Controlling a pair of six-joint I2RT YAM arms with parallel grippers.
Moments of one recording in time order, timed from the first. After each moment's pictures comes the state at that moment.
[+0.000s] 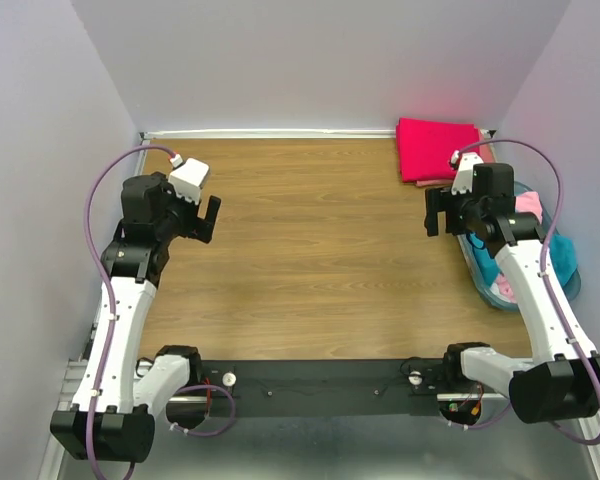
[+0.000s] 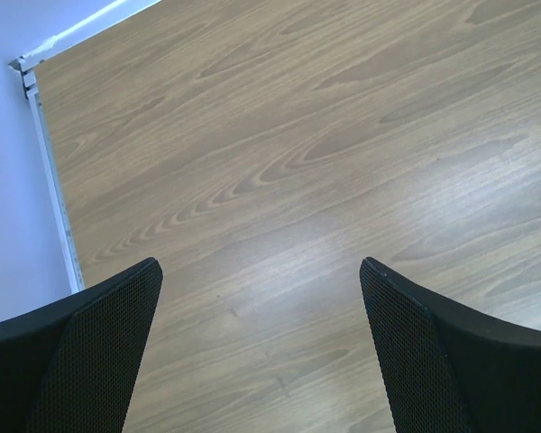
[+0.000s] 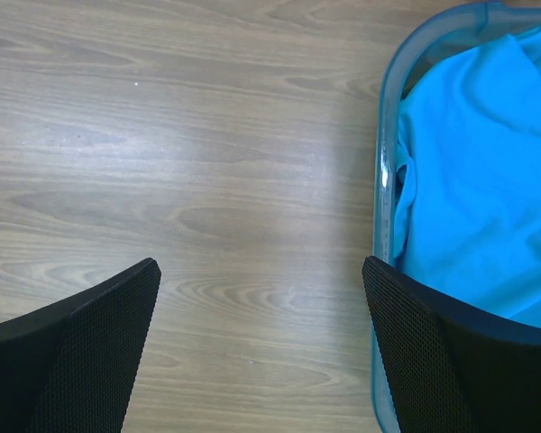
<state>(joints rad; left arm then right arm) -0.05 0.94 1.04 -0.58 0.20 0.30 0.07 1.13 1.12 -0.73 -0.02 -0.09</state>
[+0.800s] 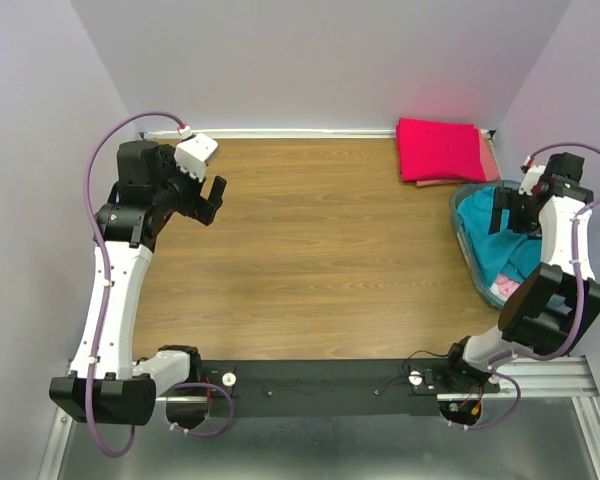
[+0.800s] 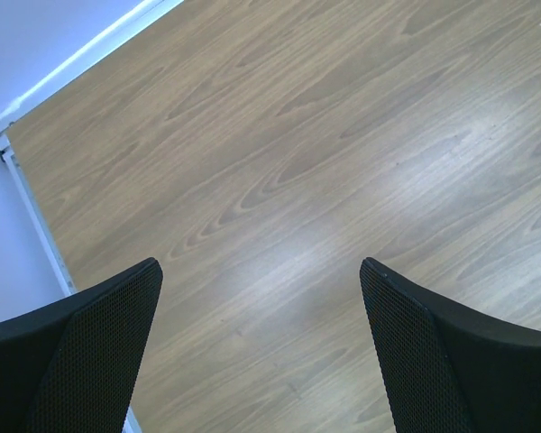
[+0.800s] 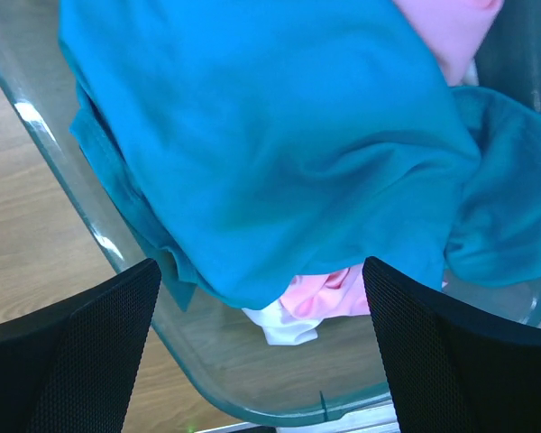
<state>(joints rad) -0.05 1.13 1.35 -0.78 0.34 0.39 -0.45 1.50 1.34 -0.88 -0.06 -0.25</state>
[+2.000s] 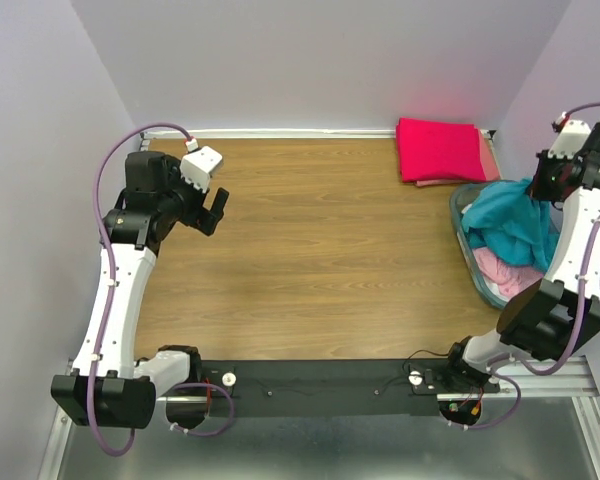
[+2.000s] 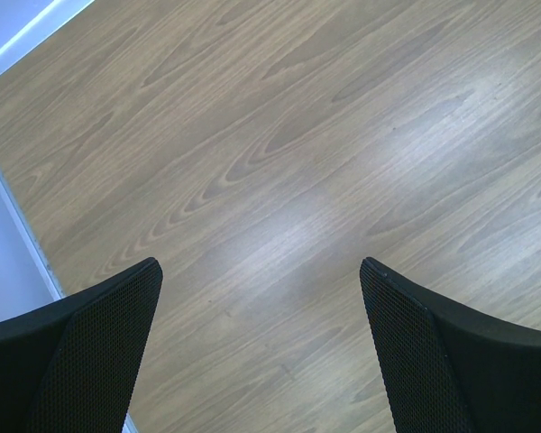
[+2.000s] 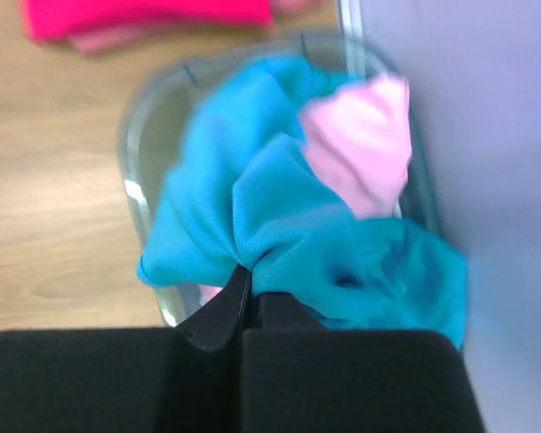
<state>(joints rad) -0.05 1.11 1.27 -0.78 0.34 0.43 -0.52 1.50 1.54 -0.86 -0.24 -0.32</state>
